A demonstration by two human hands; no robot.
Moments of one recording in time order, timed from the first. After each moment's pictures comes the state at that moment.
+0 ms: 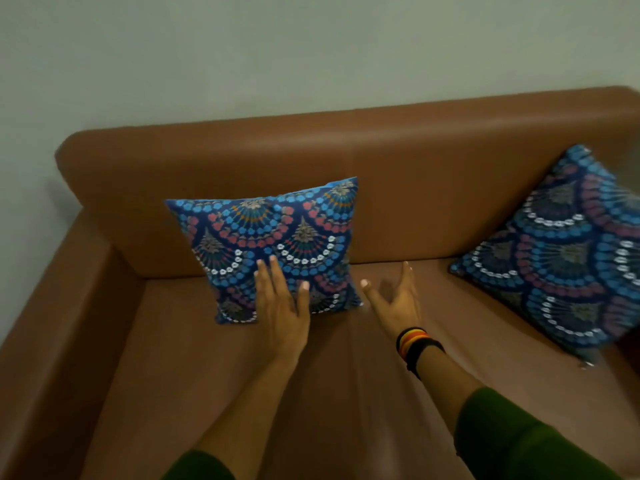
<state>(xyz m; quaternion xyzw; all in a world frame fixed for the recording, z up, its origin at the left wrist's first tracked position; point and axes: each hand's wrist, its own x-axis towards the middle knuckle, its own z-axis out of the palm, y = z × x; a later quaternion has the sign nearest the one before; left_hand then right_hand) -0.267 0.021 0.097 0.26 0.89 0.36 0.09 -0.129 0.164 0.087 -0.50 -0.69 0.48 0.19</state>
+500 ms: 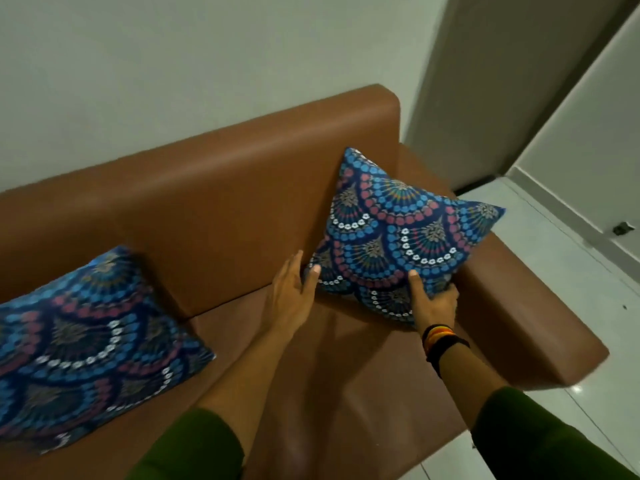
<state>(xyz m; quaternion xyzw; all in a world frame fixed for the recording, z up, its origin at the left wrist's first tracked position) -0.066 0.307 0.120 0.45 0.78 0.29 0.32 0.166 0.373 0.090 -0.75 -0.35 0.43 0.36</state>
